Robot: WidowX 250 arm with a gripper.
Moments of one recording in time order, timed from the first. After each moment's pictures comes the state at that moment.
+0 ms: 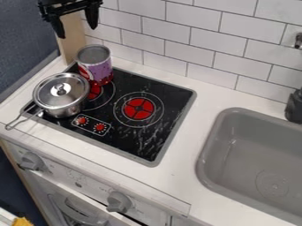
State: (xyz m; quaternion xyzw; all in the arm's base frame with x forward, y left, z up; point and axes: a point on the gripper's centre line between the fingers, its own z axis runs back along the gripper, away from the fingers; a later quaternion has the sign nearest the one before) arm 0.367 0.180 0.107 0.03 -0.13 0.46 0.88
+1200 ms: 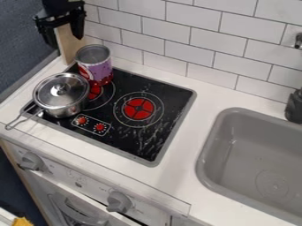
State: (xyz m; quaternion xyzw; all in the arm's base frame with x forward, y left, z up) arm 0.388 0.235 0.056 0.05 -0.06 0.58 0.81
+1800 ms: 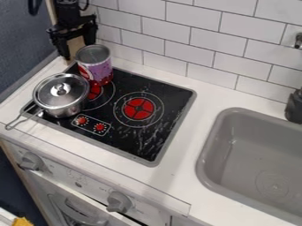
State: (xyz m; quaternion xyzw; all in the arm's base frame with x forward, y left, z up) arm 0.404 0.227 0.025 0.03 -0.03 0.55 0.83
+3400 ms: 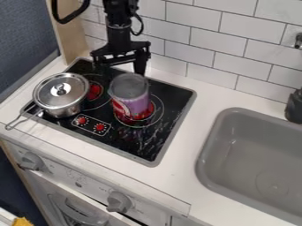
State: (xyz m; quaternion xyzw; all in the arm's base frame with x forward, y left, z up) arm 0.363 0.090 0.028 0.02 -0.02 0.39 0.92
